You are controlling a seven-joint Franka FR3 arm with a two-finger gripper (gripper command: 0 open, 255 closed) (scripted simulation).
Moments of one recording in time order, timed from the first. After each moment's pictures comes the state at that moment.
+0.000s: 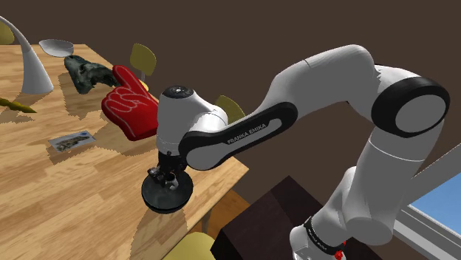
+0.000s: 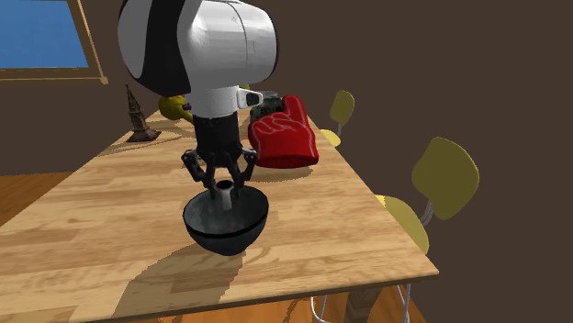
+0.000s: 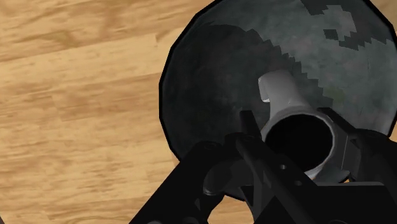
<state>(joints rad) 0.34 0.27 0.37 -2.07 -0.13 2.31 0.70</state>
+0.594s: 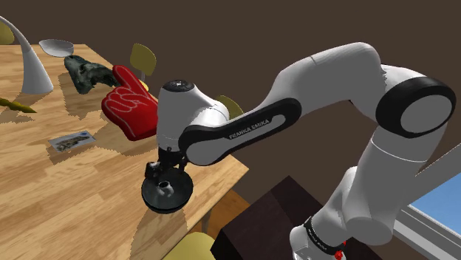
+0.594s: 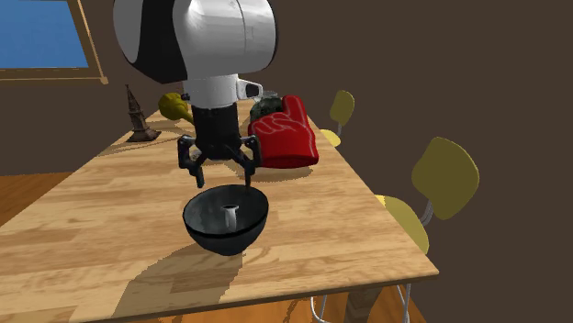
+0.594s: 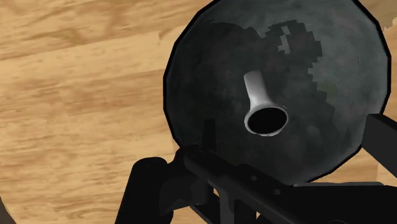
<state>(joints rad) 0.34 0.24 0.37 -2.06 -0.12 2.28 0.69</state>
